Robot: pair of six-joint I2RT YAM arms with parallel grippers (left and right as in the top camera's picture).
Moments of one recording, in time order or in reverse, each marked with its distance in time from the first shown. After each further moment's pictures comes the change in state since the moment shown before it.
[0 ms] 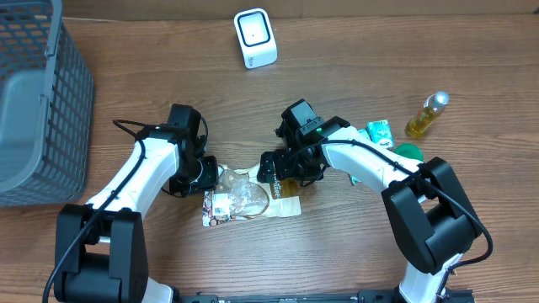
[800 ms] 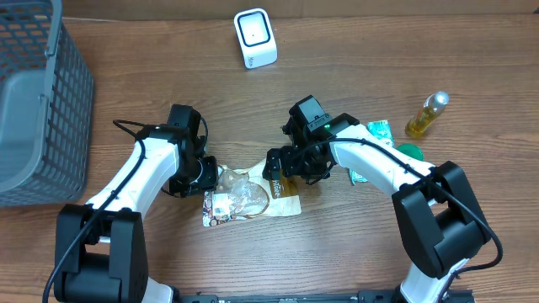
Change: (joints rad) left arm 0.000 0.000 0.000 -0.005 0.000 0.000; right arm -0.034 -0.041 -0.003 -0.044 0.003 -0.008
